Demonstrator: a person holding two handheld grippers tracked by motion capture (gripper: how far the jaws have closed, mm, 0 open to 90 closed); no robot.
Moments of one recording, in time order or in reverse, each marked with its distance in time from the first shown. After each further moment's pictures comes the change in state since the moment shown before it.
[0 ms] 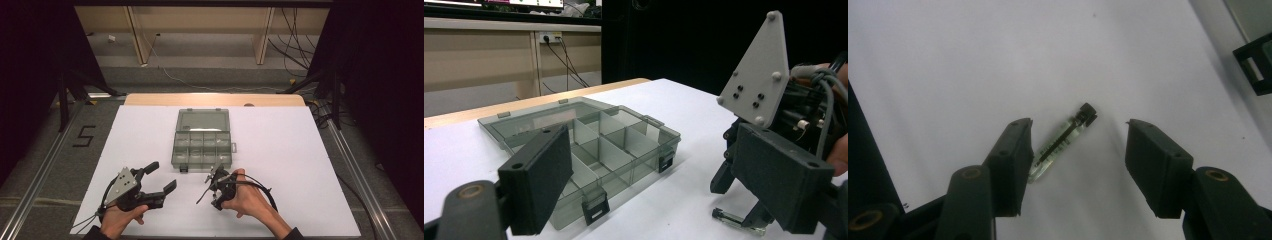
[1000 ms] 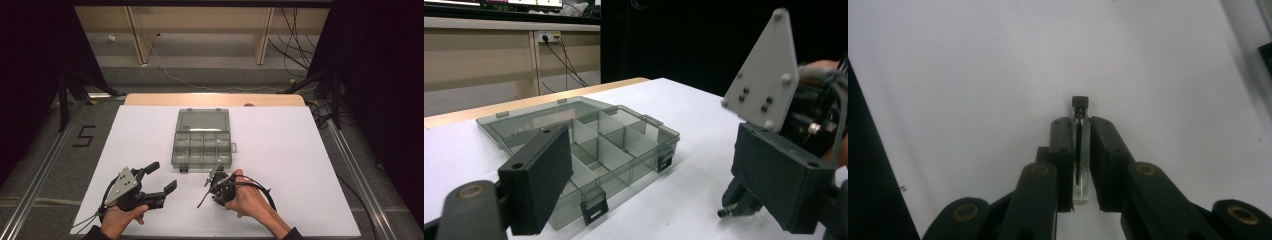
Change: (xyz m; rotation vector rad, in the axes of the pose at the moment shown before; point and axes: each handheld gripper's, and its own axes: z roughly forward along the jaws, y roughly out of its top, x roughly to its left) left arm -0.001 0.000 0.000 0.004 -0.001 -0.002; right arm 0.002 0.000 -0.004 0.006 -0.002 -0.062
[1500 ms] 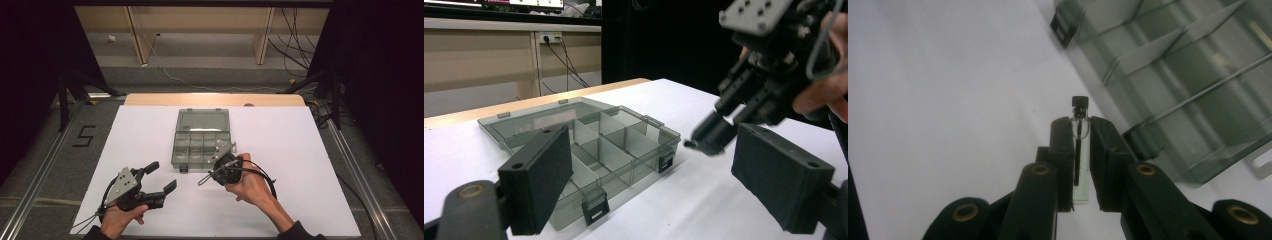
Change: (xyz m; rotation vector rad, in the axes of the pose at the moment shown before) left arm 0.000 0.000 0.000 -0.003 0.001 0.004; right arm -0.024 0.013 -0.039 -0.286 -0.115 0.061
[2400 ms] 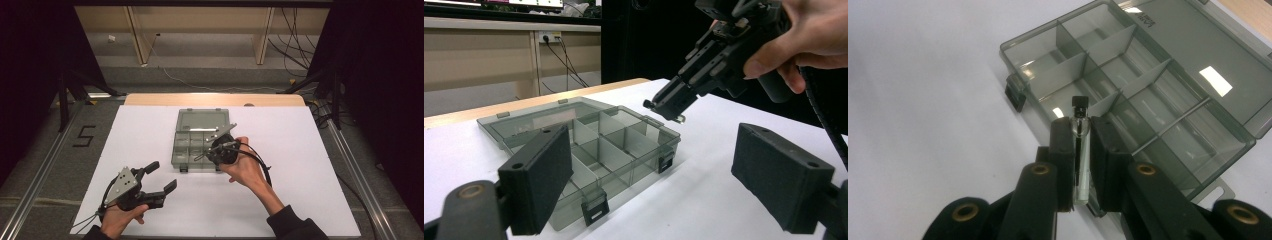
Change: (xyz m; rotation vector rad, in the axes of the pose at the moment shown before) left arm 0.001 0.000 0.001 0.001 -0.001 0.003; right arm -0.030 0.029 0.002 -0.085 -0.039 0.093
